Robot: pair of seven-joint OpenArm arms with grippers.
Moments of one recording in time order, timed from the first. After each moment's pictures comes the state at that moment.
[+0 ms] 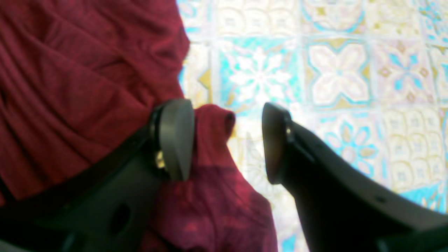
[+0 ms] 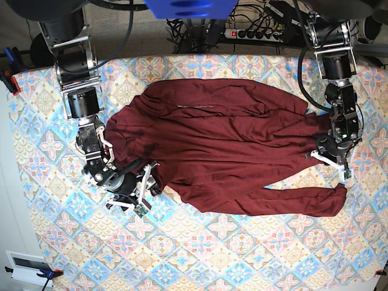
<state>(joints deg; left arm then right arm) -10.7 -22.1 -12.5 68.0 -19.7 -1.8 39.5 27.9 14.4 -15.8 60.4 5.3 33.2 -27.6</state>
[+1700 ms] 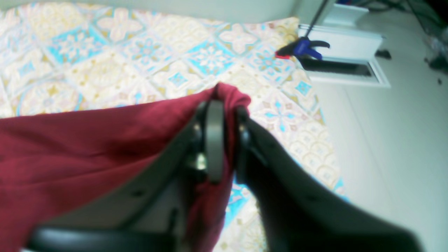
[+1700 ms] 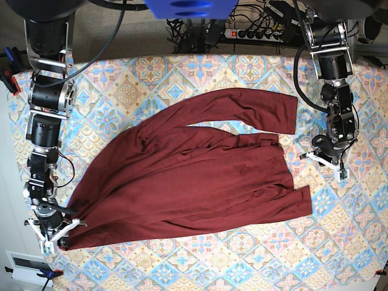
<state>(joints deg) -10.9 -20.7 -12.5 68.1 -19.7 -1.8 39.5 41.6 21.9 3.8 42.5 -1.9 17.8 -12.4</state>
